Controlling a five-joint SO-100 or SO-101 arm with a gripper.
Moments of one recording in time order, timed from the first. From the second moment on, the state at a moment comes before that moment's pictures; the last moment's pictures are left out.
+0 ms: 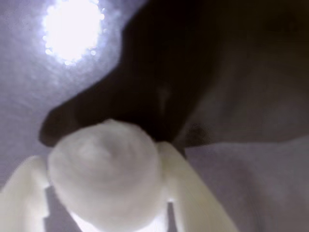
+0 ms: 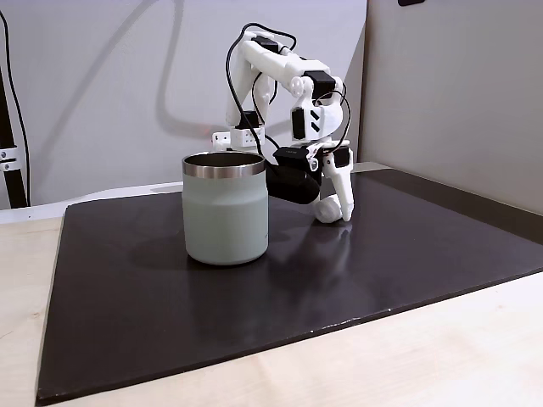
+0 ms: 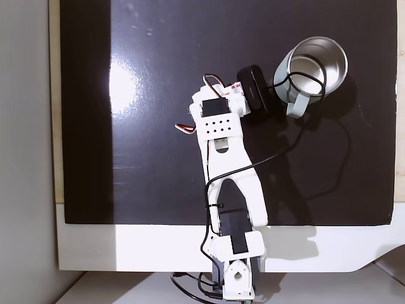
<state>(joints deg) -10.4 71.9 95.8 59.2 -13.0</state>
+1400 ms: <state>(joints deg) 4.0 82.7 48.4 100.8 -16.6</state>
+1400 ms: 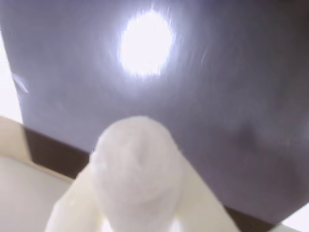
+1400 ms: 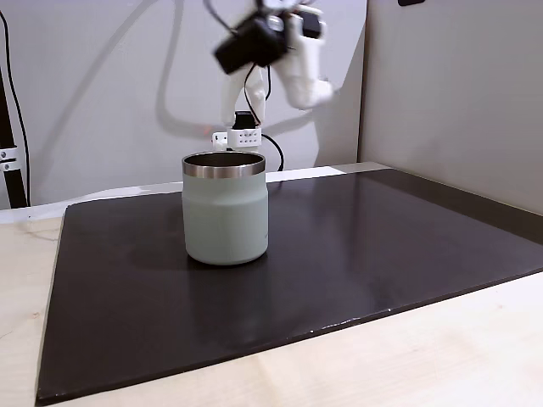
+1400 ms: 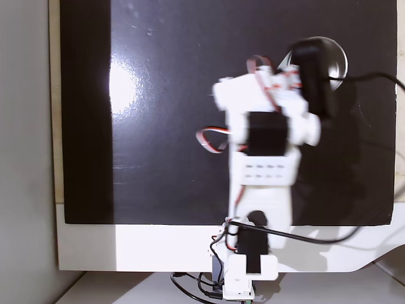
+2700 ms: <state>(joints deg) 23.1 57.6 21.7 101.4 -21.6</state>
